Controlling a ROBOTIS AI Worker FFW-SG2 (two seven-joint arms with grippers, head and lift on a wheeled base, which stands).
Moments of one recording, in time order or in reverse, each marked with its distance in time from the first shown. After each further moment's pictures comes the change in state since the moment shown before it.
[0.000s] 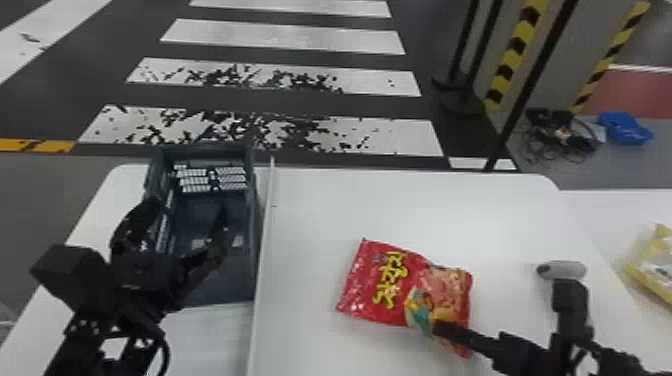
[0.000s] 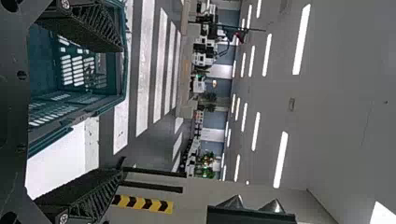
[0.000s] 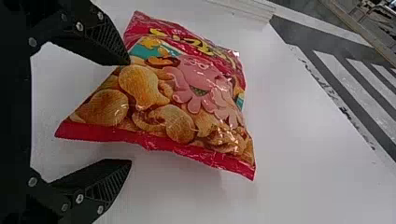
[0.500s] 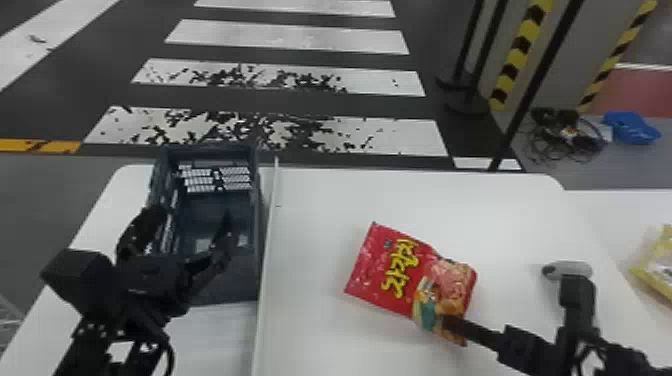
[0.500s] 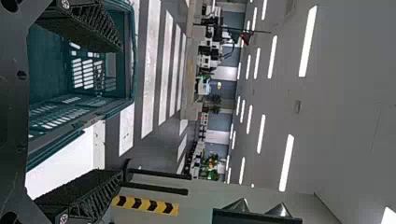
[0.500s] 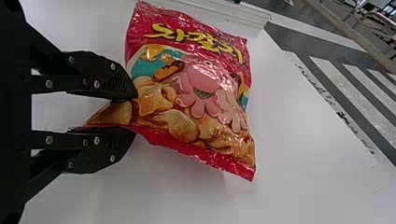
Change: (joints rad) left arm 0.004 0.000 0.004 0.016 0.001 0.002 0.009; right arm -0.025 0.000 -0.011 0.028 -0.006 -0.022 0.011
